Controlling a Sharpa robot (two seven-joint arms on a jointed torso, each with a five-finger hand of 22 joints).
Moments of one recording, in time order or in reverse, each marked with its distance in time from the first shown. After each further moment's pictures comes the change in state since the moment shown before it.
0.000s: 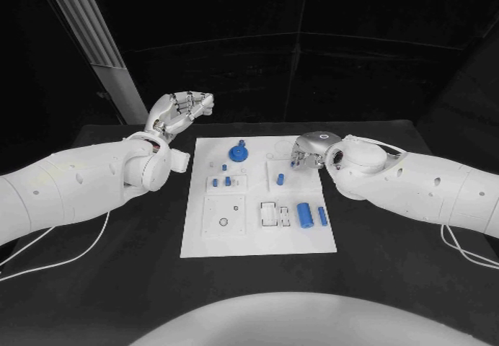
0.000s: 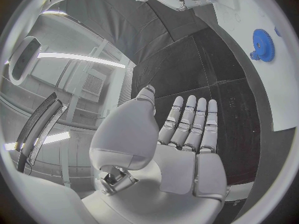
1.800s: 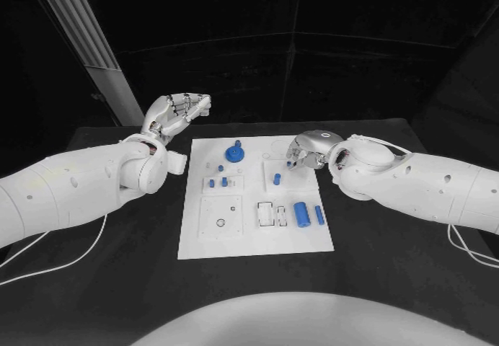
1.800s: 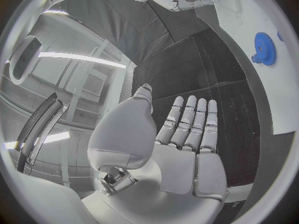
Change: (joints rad) left arm 0.000 0.003 0.000 0.009 -0.003 0.001 0.000; left_hand -0.035 -0.034 0.003 0.003 -0.017 0.025 0.003 -0.057 -0.001 0.021 0.000 -0.065 0.000 0.000 0.000 -0.052 0.050 0.000 -0.011 0.002 0.004 0.014; right arm 0.001 -0.062 0.000 0.057 0.076 -0.064 0.093; right_hand -0.030 -0.028 -0.018 -0.013 0.000 -0.085 0.054 0.002 -0.011 -0.139 0.050 0.039 0.077 0.002 0.056 0.000 0.000 -0.014 0.003 0.047 0.041 -0.001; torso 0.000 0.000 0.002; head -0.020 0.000
